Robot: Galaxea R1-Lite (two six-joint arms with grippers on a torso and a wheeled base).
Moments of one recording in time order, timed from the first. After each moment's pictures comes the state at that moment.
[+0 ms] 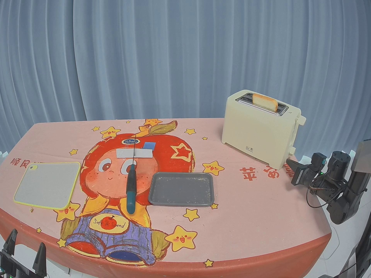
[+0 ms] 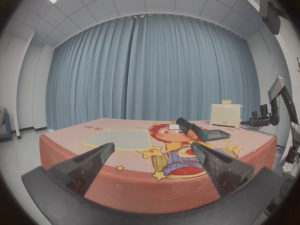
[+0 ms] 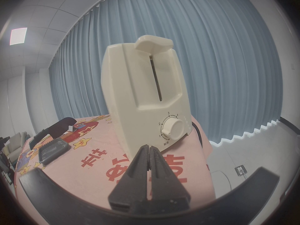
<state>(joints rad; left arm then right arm) 0.00 0.02 -0.02 0.00 0.03 -0.02 0.07 2.12 -0.35 -1.55 0.23 0.18</state>
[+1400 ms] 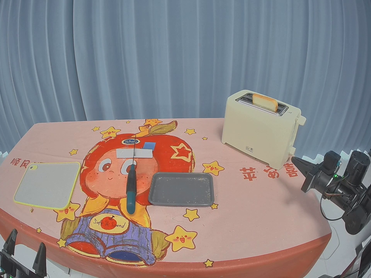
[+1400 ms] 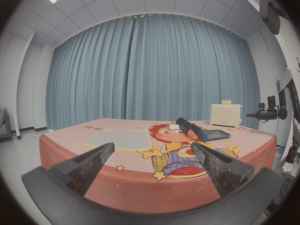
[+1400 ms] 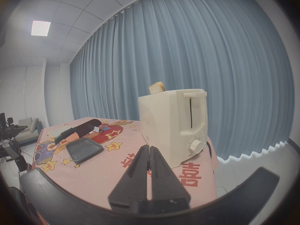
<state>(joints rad) 0.00 0.02 -0.02 0.00 0.03 -0.02 0.14 1.85 -0.17 -1.55 0.31 0.08</state>
